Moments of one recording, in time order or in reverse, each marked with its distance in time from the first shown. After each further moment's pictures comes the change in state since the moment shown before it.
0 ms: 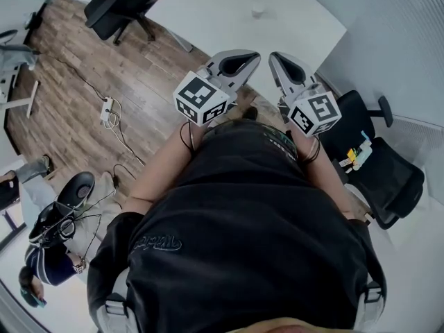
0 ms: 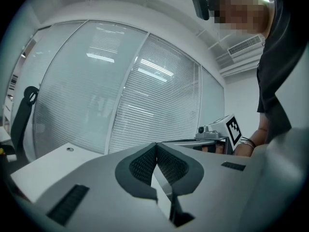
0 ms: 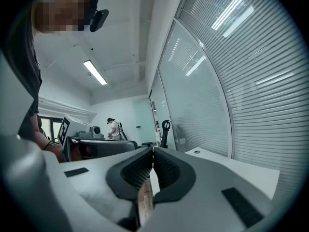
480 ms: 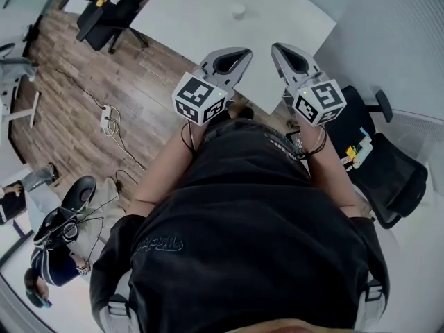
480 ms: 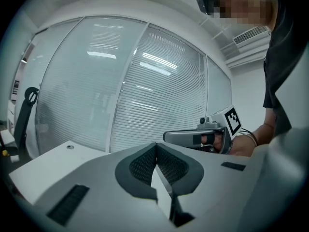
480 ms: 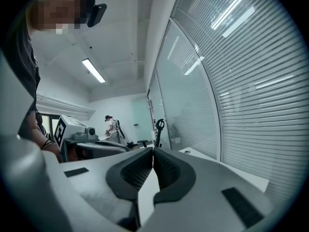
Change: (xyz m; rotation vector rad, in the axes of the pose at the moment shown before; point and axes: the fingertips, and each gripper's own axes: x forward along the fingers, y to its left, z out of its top) left arm 0.067 -0.005 -0.016 0.012 0.058 0.066; right arm -0.030 -0.082 0.006 -0.022 0.021 -0.013
